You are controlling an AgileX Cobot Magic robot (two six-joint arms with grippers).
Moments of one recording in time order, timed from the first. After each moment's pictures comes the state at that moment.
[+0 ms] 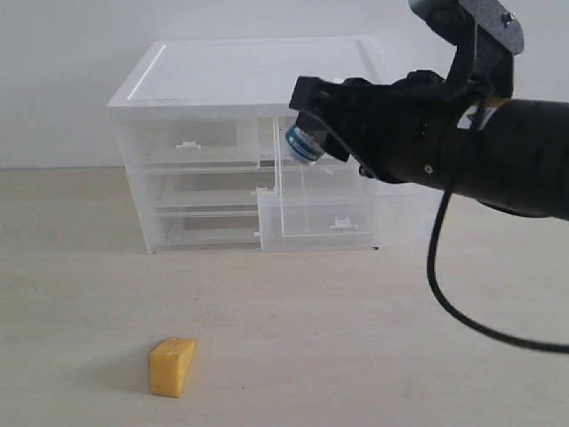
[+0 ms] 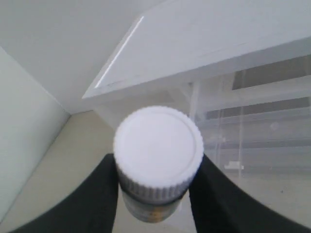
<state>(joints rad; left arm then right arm) -0.08 0.00 0.00 -0.02 0.29 0.01 0.71 1.31 -0.81 0.44 -0.20 0.19</state>
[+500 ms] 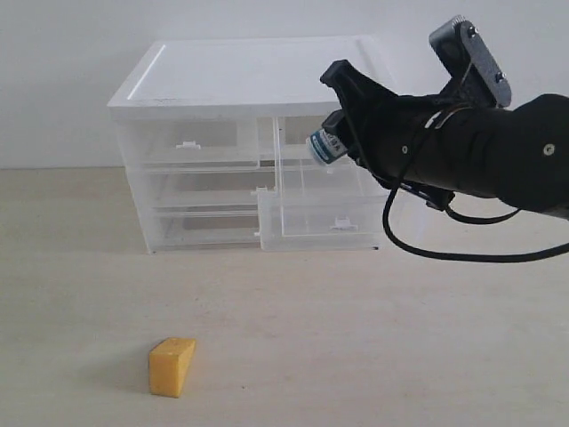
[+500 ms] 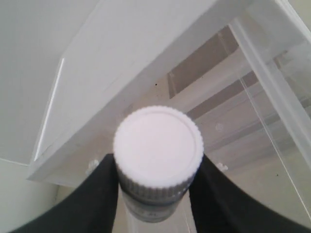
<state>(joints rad) -0.08 0.00 0.00 -0.02 0.29 0.01 0.60 1.51 -0.89 0.50 -0.22 0.52</state>
